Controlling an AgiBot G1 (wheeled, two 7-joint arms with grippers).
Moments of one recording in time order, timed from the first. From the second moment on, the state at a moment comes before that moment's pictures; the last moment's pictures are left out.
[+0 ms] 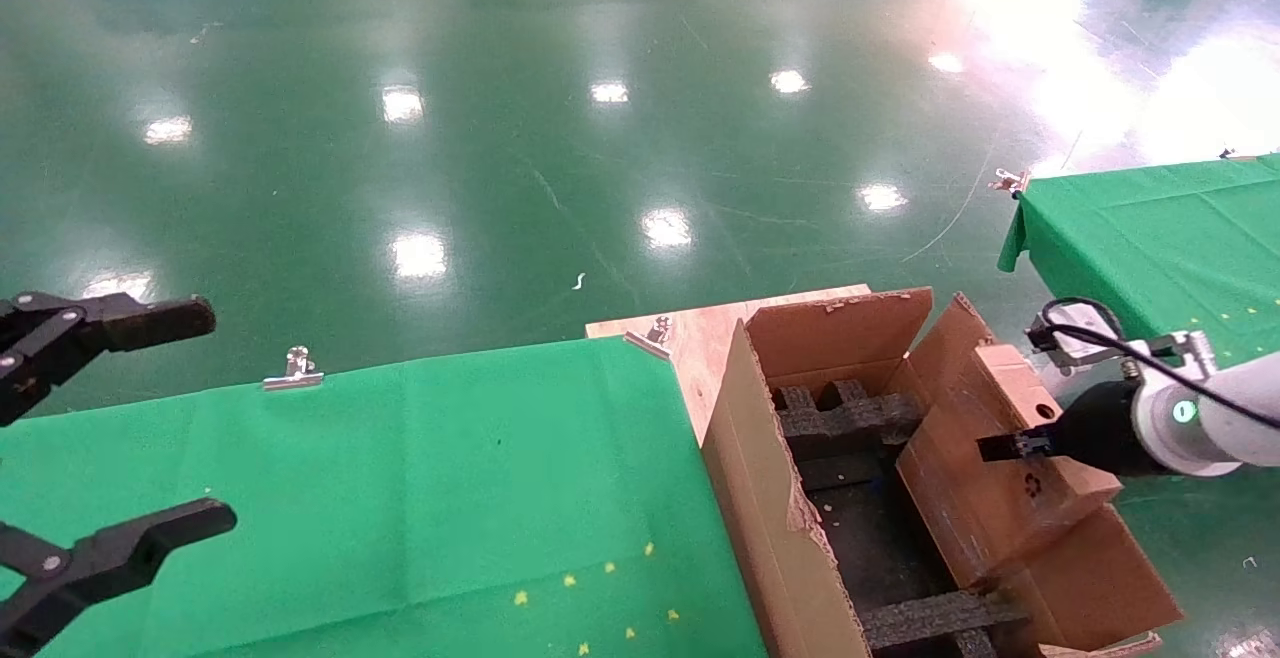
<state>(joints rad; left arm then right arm) -1.08 0.57 0.36 -1.23 0.64 1.44 -0.13 1.85 -0.36 -1.75 1.36 -1.99 -0.87 1.95</state>
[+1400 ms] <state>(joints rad) -1.08 0.57 0.36 -1.23 0.64 1.44 -0.13 1.56 -0.58 -1.82 1.22 -2.29 -0.74 2.35</state>
